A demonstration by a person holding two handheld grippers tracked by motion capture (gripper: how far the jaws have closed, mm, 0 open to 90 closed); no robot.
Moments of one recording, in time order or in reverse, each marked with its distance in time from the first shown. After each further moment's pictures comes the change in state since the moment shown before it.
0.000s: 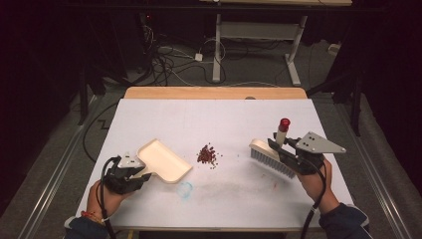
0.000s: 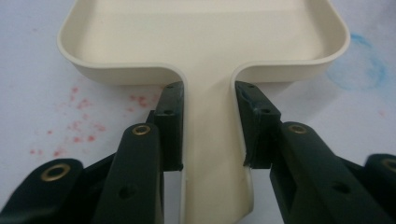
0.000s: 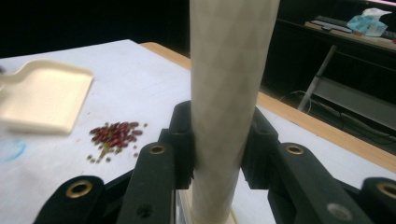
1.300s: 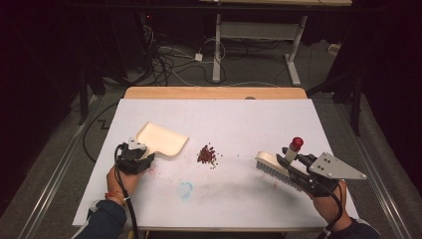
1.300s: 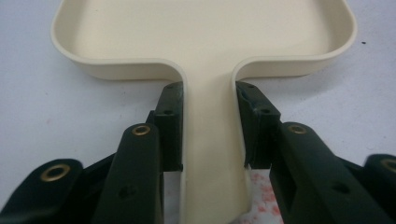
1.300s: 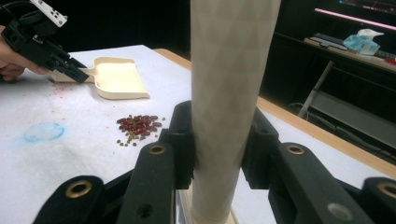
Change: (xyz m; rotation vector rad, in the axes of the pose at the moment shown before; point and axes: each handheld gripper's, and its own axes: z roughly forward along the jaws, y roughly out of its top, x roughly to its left) left arm 0.038 0.025 0.058 -0.094 0.170 -0.189; right arm 0.024 -0.008 -0.051 -0.046 0.005 -0.049
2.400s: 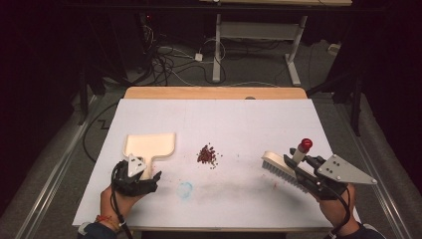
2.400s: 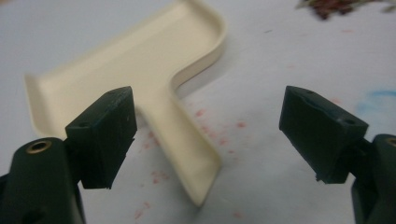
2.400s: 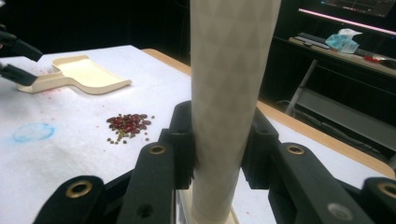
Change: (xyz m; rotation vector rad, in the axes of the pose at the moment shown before) left arm -0.048 -0.025 -0.052 -0.080 0.049 0.116; right arm -0.002 0.000 -0.015 0.002 -0.051 0.007
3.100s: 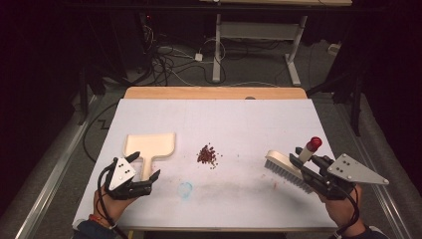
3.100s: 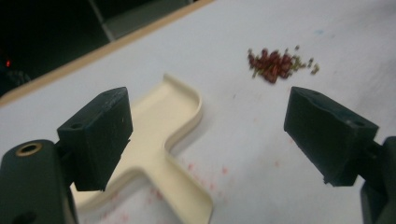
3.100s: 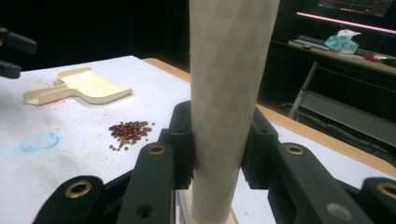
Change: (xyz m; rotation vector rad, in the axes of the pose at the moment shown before) left arm 0.006 -0.009 -0.030 -0.299 -0.094 0.127; right arm -0.011 -0.001 -0.010 -0.031 0.012 0.042
